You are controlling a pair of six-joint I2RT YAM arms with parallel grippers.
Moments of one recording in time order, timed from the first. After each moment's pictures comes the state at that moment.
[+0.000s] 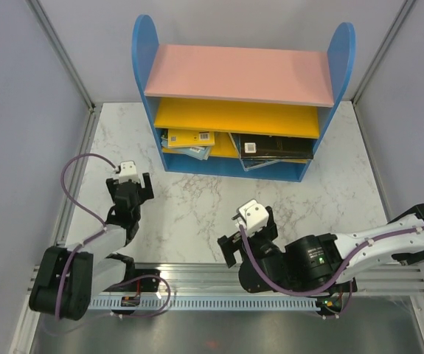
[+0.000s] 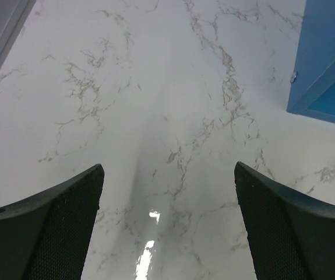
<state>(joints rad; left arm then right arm) -0.20 1.08 0.21 0.51 -0.41 -0.08 1.80 1.16 1.23 -0.90 1.06 0.79</state>
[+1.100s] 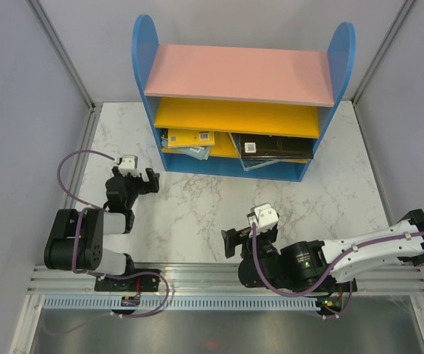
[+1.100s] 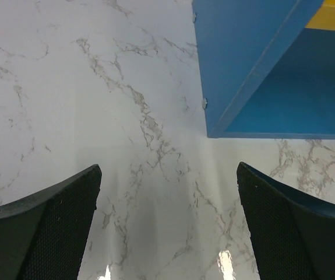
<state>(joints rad) 0.03 1.43 0.25 0.95 0.18 -0.07 1.74 1.08 0.88 -0.61 1.17 0.95</state>
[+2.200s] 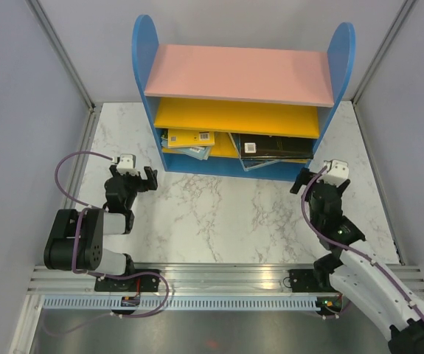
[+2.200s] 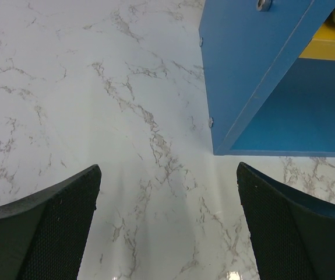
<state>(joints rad) 0.01 1.43 0.23 1.03 0.15 -0.06 0.50 0.63 0.42 -0.12 0.65 0.37</state>
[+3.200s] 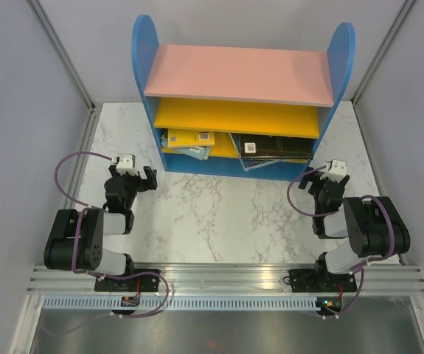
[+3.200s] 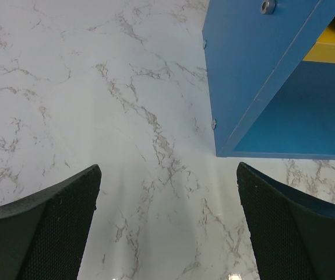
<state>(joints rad) 0.01 1.43 0.23 1.03 0.13 -0.06 0.00 1.55 0.16 1.19 0.20 0.11</state>
